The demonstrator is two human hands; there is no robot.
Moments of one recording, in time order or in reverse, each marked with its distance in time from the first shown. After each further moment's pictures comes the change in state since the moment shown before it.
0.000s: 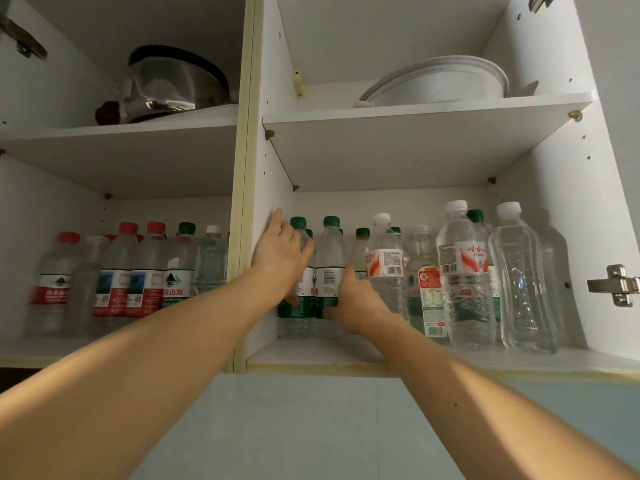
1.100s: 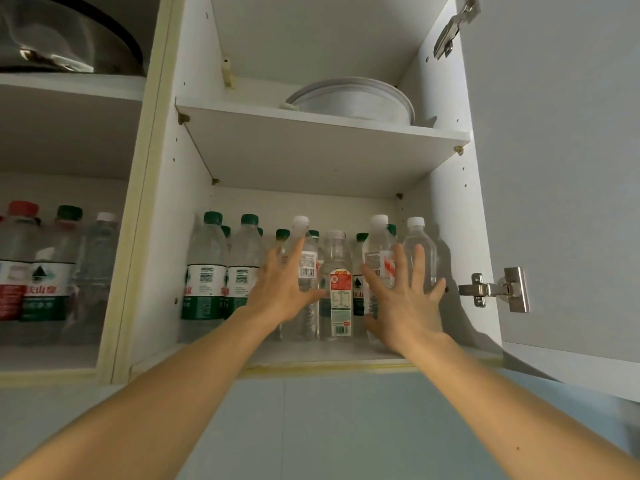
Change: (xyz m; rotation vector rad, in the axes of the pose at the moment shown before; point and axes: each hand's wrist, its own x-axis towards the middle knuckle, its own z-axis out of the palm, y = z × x) left_hand 0.023 0.122 -0.047 -1.529 0.175 -0.094; right_hand -0.061 0.142 -0.109 -0.818 0.349 0.097
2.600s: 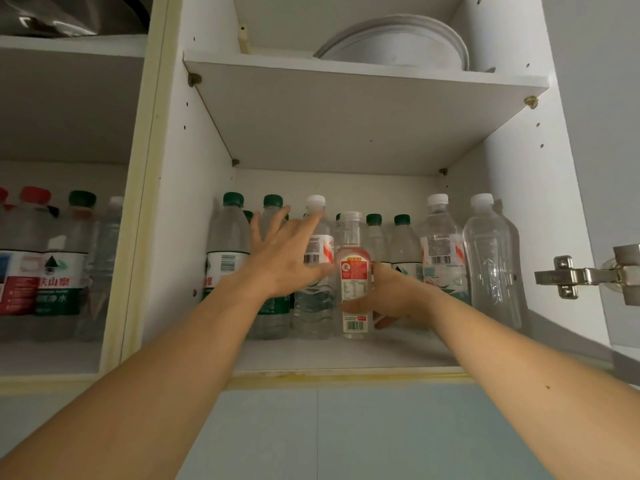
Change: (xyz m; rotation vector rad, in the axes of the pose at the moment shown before) left_hand 0.044 -0.060 -0.022 0.374 0.046 0.236; right_hand 0.061 -0.056 0.023 0.904 -0.556 -0.090
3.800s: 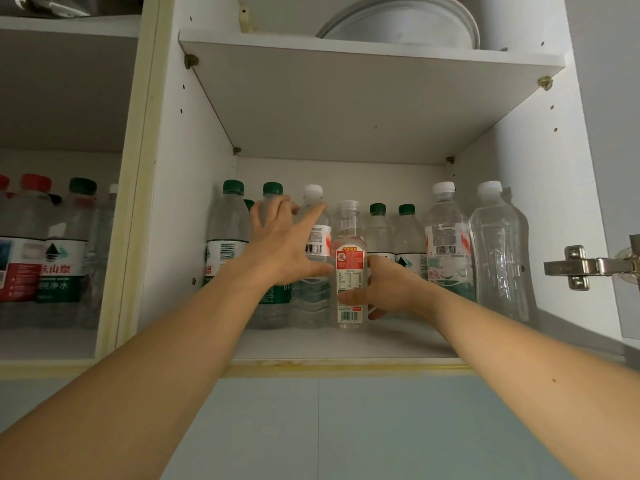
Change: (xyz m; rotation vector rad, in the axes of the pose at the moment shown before) left_hand 0.003 0.001 0.001 0.111 0.027 -0.026; right_hand 0.009 0.006 0.008 -0.010 0.010 -0.127
